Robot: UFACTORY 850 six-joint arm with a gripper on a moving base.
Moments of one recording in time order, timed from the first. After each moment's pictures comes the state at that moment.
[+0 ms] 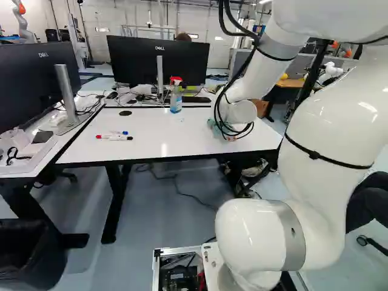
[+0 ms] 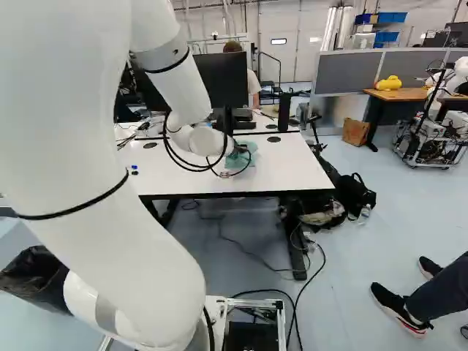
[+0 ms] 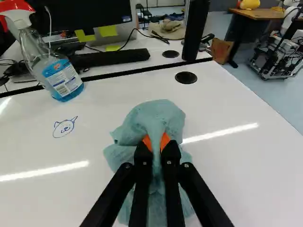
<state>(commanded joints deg) -8.9 -5.5 -35.2 3.2 30.5 0.0</state>
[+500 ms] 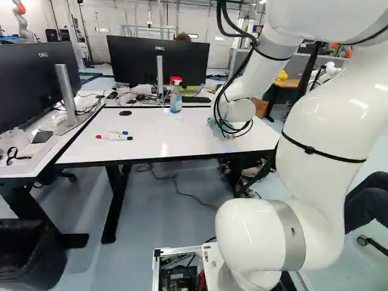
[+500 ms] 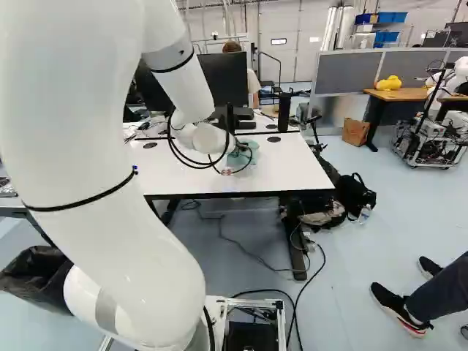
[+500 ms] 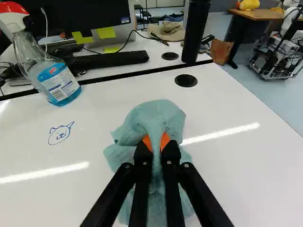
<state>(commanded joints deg) -8.8 -6.8 -36.6 3.2 30.5 0.0</state>
